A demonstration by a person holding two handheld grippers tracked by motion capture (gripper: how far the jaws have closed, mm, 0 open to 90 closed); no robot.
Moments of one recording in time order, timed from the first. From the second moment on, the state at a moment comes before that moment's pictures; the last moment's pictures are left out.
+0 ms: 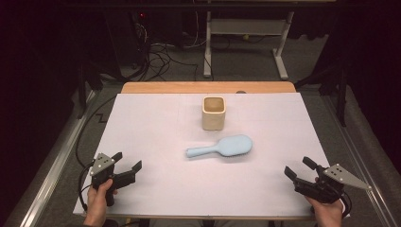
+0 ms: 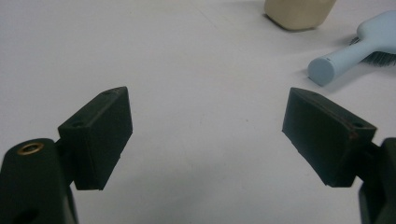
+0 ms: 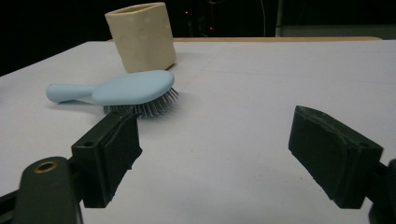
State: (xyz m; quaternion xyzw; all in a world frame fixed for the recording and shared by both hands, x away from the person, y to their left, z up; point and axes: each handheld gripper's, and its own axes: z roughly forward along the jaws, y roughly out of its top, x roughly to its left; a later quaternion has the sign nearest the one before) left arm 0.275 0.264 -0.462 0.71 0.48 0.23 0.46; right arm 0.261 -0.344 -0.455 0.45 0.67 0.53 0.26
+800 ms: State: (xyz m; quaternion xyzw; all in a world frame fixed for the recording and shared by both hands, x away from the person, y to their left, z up) left arm 0.275 0.264 -0.462 0.71 0.48 0.23 0.46; right arm 0.259 -0.343 -0.453 0.45 0.66 0.53 0.27
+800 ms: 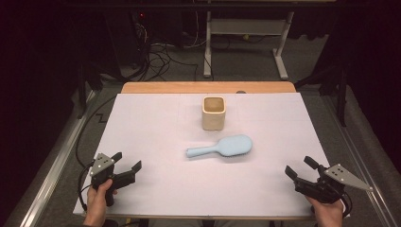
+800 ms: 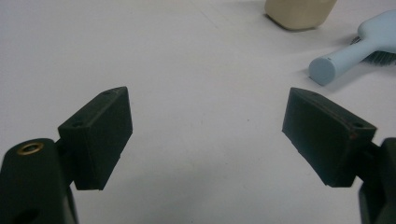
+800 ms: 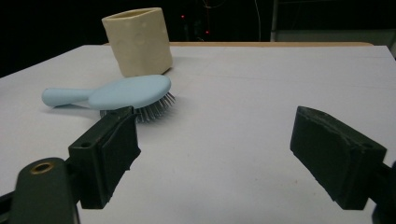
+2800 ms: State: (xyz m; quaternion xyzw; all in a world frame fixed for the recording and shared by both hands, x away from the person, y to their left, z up) left arm 0.274 0.265 -0.461 0.71 0.48 0.23 0.46; right arm 0.284 -0.259 -0.427 0.35 0.70 0.58 0.24
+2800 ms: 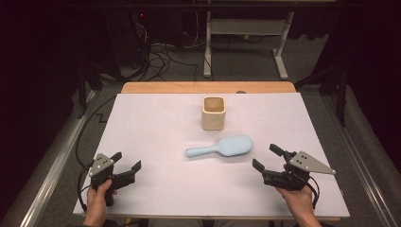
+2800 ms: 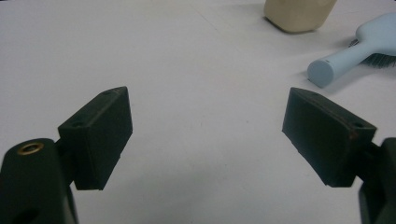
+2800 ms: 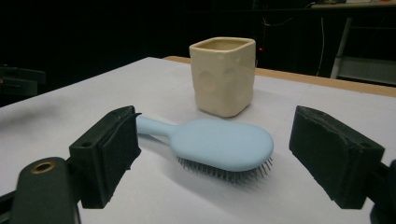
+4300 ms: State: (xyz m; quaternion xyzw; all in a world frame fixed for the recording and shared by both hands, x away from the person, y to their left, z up) left arm 0.273 0.263 -0.461 0.71 0.48 0.23 0.46; right arm 0.312 -0.200 -0.427 0.33 0.71 0.59 0.19
